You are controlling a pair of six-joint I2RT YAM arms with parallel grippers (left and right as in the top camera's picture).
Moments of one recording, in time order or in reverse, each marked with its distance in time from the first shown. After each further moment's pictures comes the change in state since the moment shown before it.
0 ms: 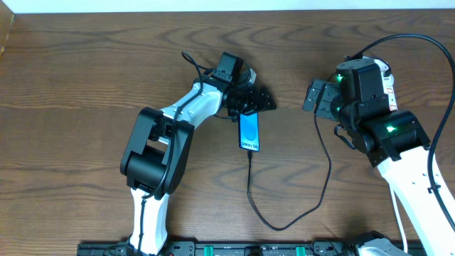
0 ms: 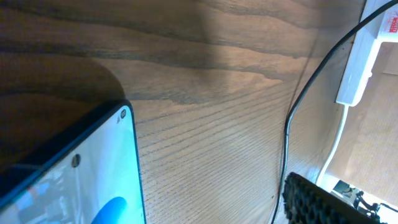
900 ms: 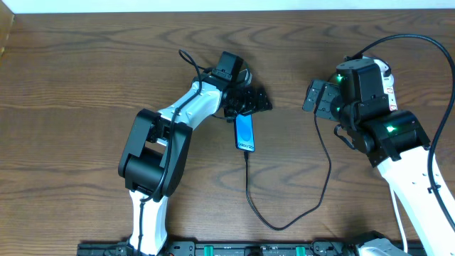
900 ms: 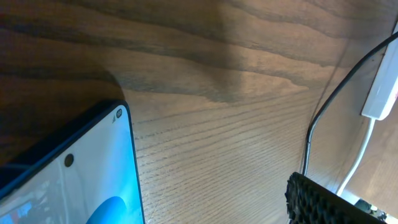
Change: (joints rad) left arm 0.000 -0.019 0.011 -0.077 -0.099 -0.004; right arm 0.000 0.000 0.000 -0.001 -0.003 0.000
